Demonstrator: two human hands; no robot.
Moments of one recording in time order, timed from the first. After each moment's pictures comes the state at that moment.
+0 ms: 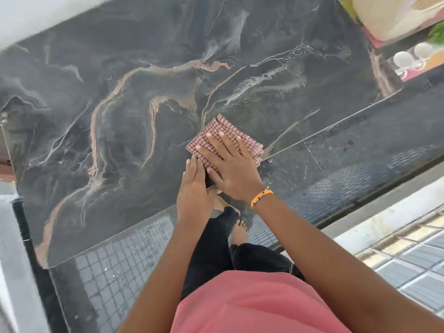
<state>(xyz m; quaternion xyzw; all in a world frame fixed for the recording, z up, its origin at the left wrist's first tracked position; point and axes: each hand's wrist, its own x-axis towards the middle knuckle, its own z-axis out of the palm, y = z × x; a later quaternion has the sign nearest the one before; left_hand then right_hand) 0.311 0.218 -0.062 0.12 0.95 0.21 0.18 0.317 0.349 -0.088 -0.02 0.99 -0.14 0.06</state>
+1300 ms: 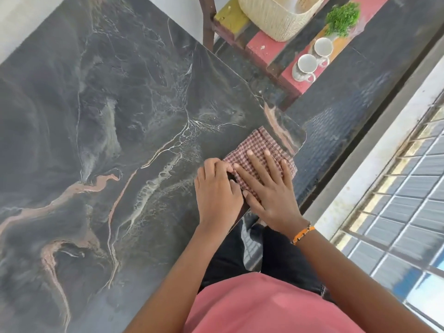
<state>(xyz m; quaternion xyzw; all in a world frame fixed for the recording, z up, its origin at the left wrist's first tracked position) 0.231 0.527 -0.049 0.32 0.91 0.19 0.18 0.348 0.609 -0.091 0.23 0.96 -0.15 0.03</state>
